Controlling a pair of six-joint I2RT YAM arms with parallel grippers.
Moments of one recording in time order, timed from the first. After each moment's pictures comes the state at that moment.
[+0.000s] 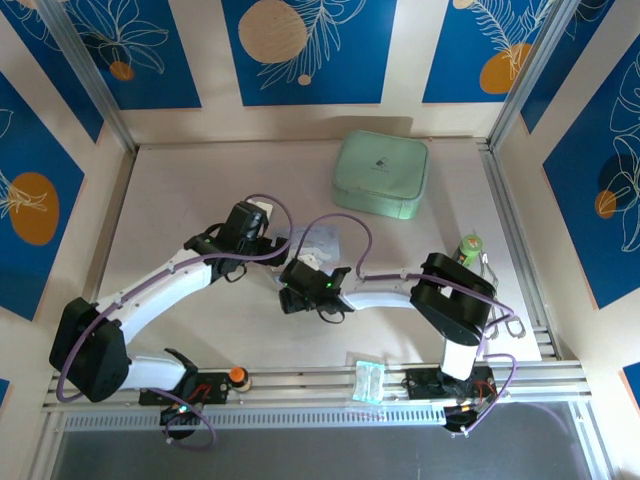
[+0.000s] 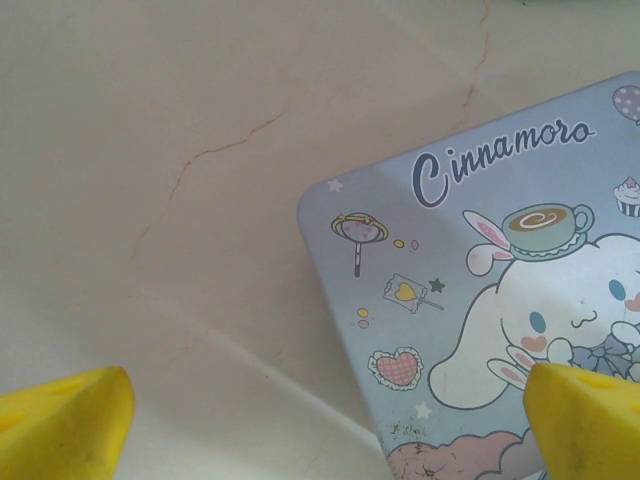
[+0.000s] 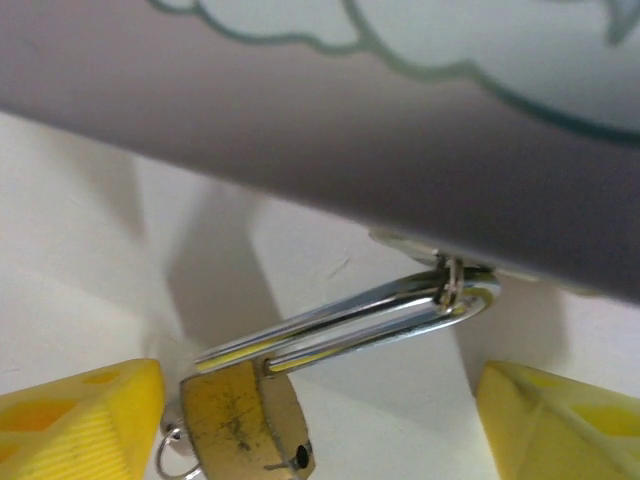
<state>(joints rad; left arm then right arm) -0.60 1.32 0.93 -0.48 -0.18 -0.23 1.08 1.80 1.00 -0.30 0.22 0.72</state>
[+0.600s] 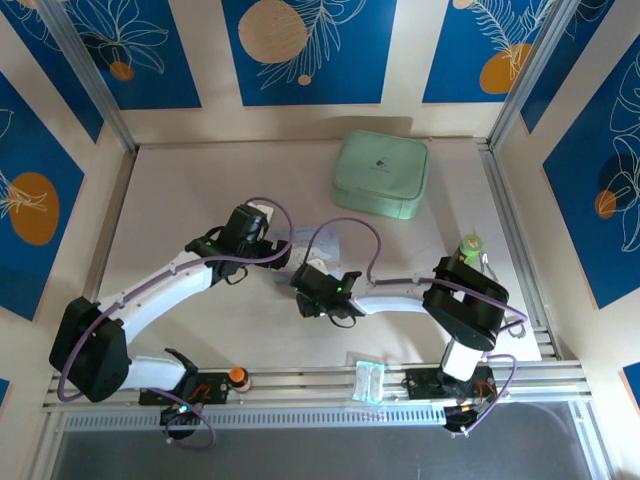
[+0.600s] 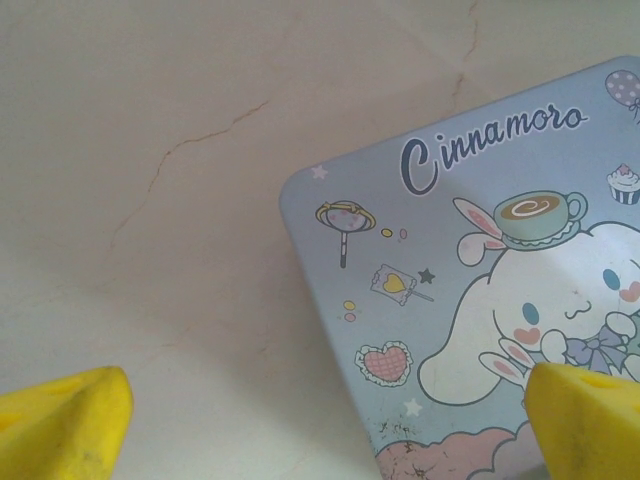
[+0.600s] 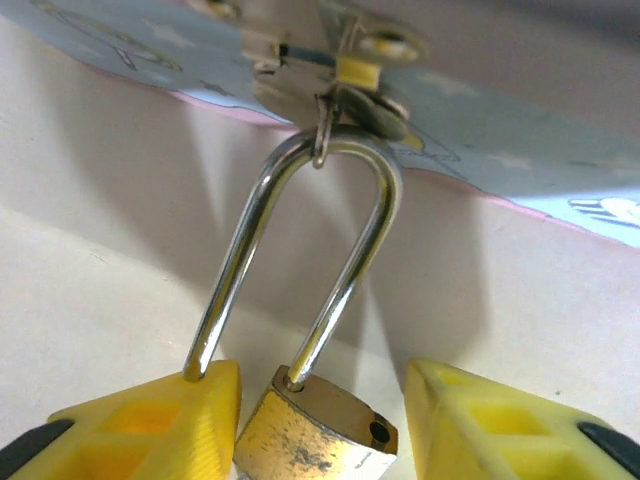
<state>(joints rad) -0.60 1.32 0.90 -0.44 -0.16 -0.24 1.07 1.71 0.89 -0.29 0.19 0.68</state>
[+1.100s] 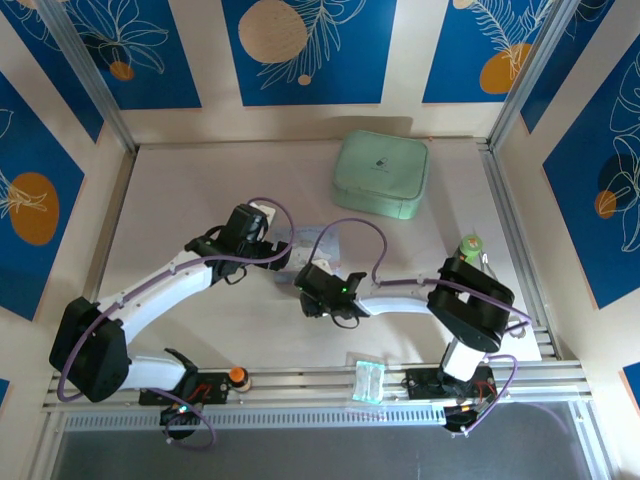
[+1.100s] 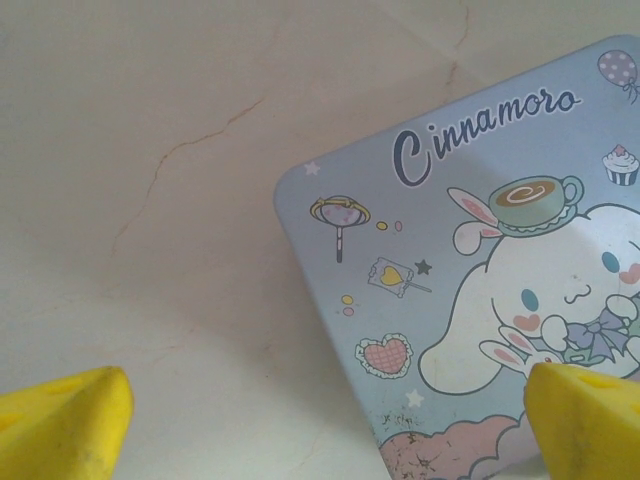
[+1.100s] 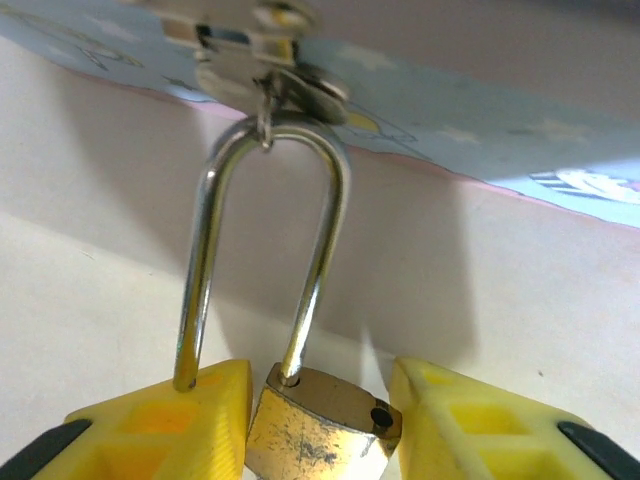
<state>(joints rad) -0.60 1.32 0.91 -0.46 -0.15 -0.18 1.07 1.68 0.85 -0.27 0.18 0.72</state>
